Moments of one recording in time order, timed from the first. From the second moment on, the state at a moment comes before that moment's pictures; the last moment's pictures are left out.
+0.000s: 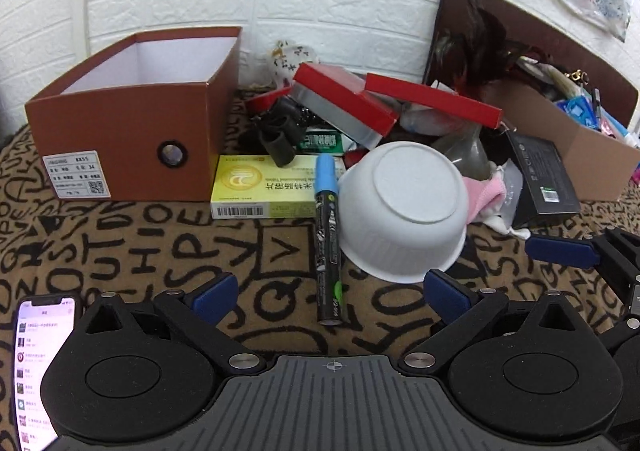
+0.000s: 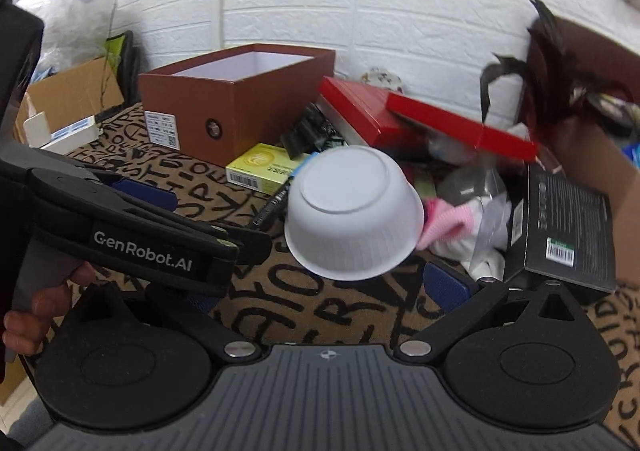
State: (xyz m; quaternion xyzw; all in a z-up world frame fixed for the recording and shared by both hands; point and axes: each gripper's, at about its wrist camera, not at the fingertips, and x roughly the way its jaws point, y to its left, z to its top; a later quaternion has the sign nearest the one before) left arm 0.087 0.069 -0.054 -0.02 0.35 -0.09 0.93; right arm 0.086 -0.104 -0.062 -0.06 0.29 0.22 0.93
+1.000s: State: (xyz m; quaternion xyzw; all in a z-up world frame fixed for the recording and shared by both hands) left arm 0.142 0.090 -0.075 -0.02 0.39 -0.07 0.92; right arm 0.138 -0.103 -0.092 -0.02 0.34 0.19 0.92
